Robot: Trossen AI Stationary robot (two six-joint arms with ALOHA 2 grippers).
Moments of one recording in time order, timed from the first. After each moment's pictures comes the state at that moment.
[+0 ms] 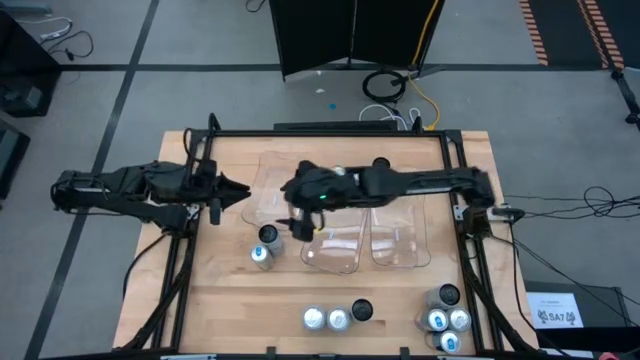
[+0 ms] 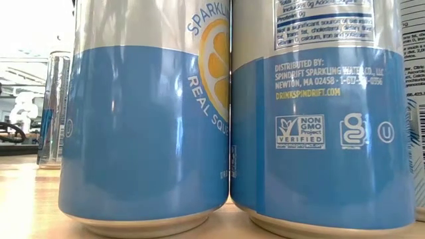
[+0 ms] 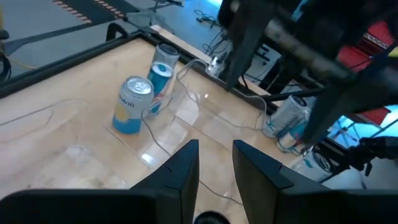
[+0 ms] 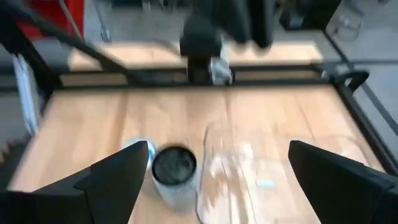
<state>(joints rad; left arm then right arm) -0.09 0.63 0.83 -0.53 -0.21 -0.54 0.07 1.97 2.01 -0.60 0.12 0.06</state>
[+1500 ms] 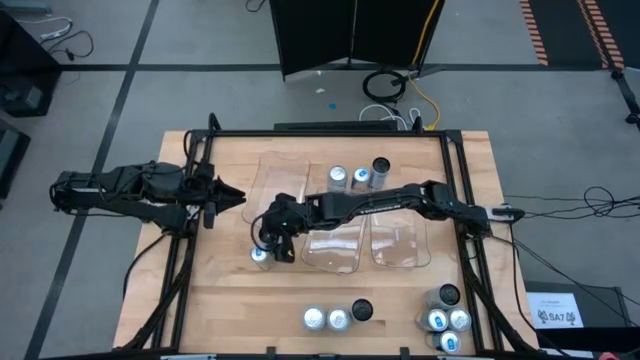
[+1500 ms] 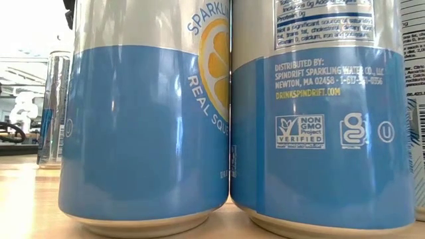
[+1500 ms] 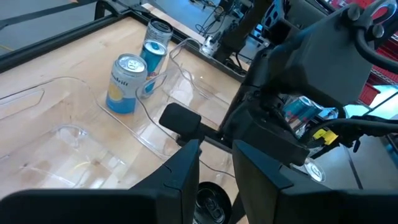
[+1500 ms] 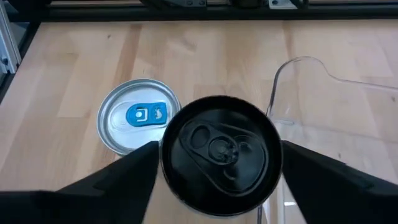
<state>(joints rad) -0.09 0.59 0.83 -0.61 -0.14 -0.54 0.08 2.28 2.07 -0.52 -0.01 0.08</state>
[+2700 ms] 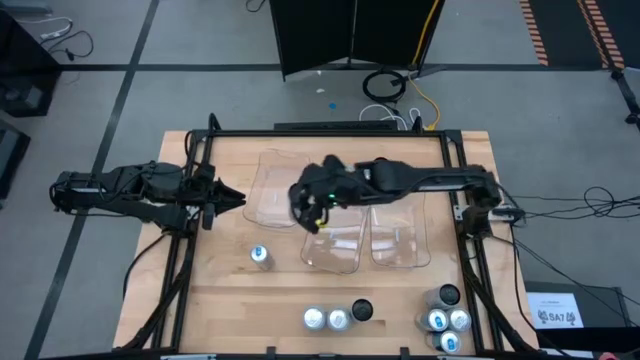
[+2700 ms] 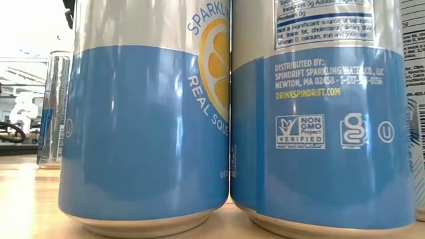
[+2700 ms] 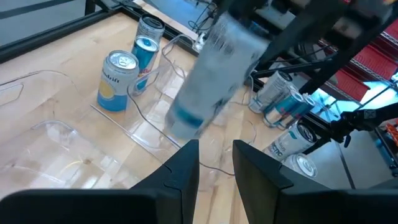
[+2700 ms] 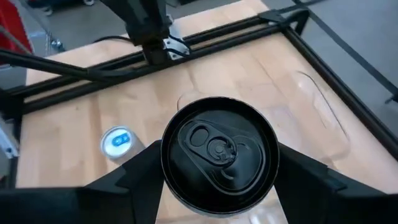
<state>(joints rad) -0.09 0.59 0.83 -0.61 -0.11 -0.54 0.10 1.88 2.07 -0.87 0.30 0.39</state>
